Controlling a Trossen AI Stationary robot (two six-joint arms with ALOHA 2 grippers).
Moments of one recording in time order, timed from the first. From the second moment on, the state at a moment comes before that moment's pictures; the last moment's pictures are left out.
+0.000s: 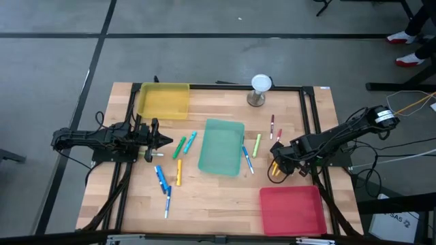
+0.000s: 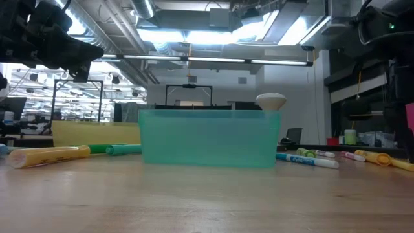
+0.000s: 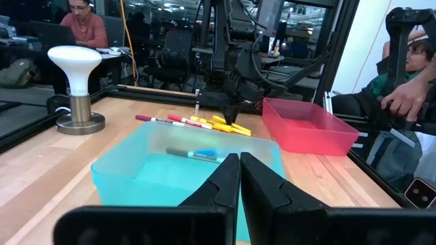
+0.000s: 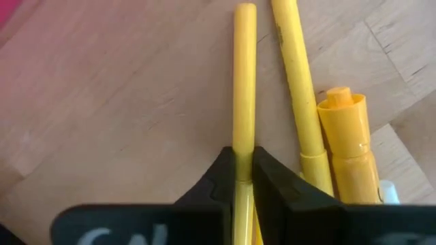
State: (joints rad) left arm 0.00 0.02 0.01 0.01 -0.01 -0.14; right arm 0.28 1.21 0.45 -0.70 -0.05 -0.63
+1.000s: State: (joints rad) left arm 0.00 0.02 0.01 0.01 -0.01 -0.14; right arm 0.28 1.22 0.47 -0.72 -0.05 -0.62
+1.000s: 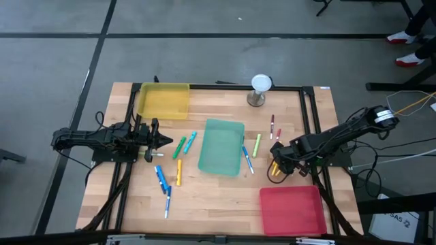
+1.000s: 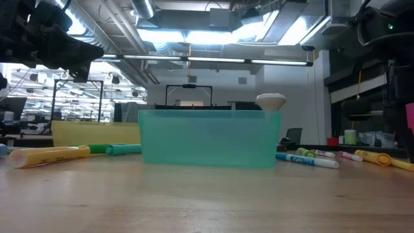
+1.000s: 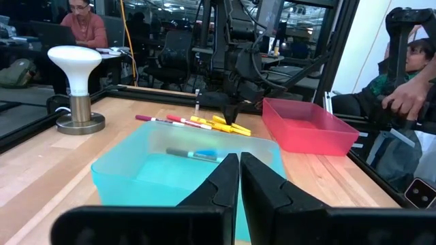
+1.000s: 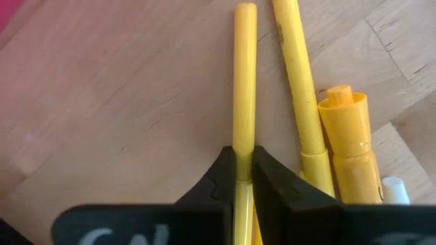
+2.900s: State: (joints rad) left arm 0.00 0.02 0.01 0.01 -0.01 -0.14; right arm 0.02 1.31 1.08 -0.82 0.11 -0.90
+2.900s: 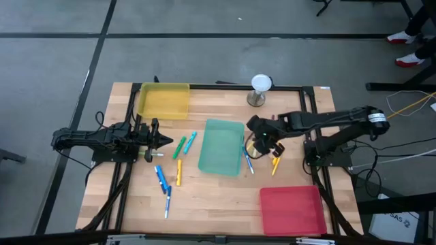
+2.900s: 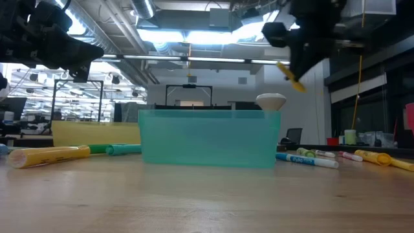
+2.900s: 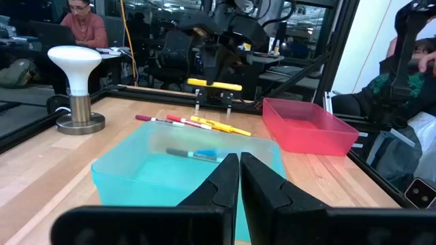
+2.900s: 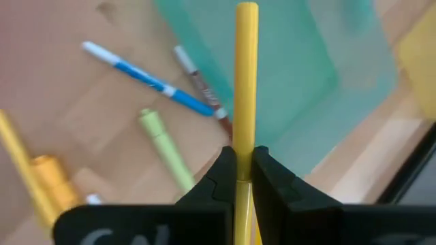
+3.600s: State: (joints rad) left arm 0.00 0.02 0.01 0.01 -0.01 -0.14; right arm -0.05 1.65 1.38 -0.75 0.08 -1.11
